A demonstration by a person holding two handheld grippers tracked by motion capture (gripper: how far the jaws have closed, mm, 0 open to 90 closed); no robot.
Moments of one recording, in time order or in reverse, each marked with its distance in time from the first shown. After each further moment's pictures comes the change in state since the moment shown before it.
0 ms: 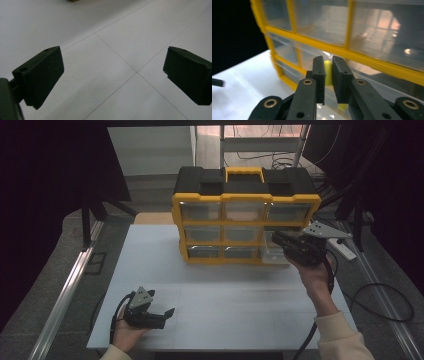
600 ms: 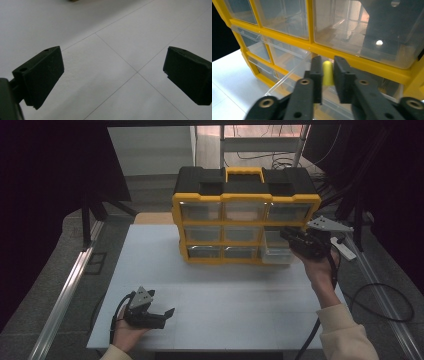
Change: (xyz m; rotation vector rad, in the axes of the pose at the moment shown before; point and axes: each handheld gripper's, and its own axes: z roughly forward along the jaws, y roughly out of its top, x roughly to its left) left arm 0.000 0.000 0.000 0.002 0.003 0.002; right arm -0.027 -0.003 0.008 0.037 -0.117 0.001
